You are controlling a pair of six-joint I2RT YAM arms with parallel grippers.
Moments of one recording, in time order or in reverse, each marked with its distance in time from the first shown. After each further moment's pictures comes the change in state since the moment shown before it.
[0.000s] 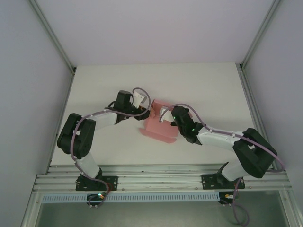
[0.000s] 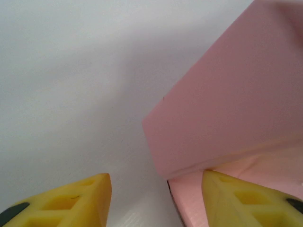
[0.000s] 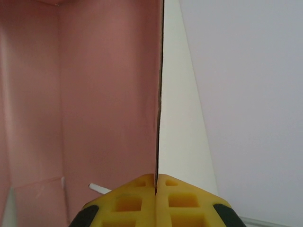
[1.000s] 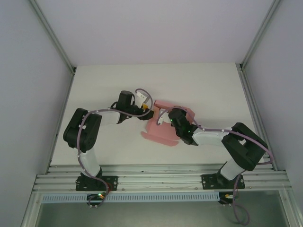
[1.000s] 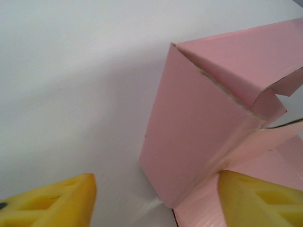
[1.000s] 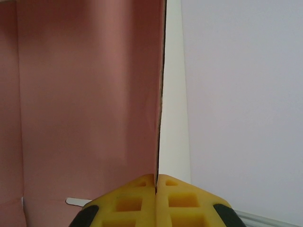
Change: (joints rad) left arm -0.015 0.116 0.015 0.166 0.103 0.019; right arm 0.021 0.095 -0.021 0.136 0.114 -0.132
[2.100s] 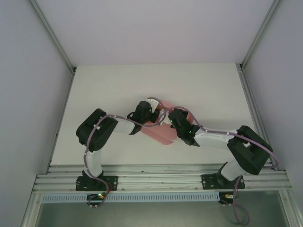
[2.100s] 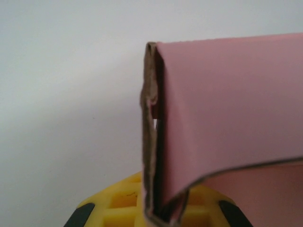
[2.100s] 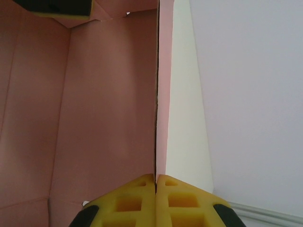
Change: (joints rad) left arm -0.250 0.098 -0.053 0.328 -0.663 -0.066; right arm 0.016 -0.064 0.002 -0.133 -0.035 0.156
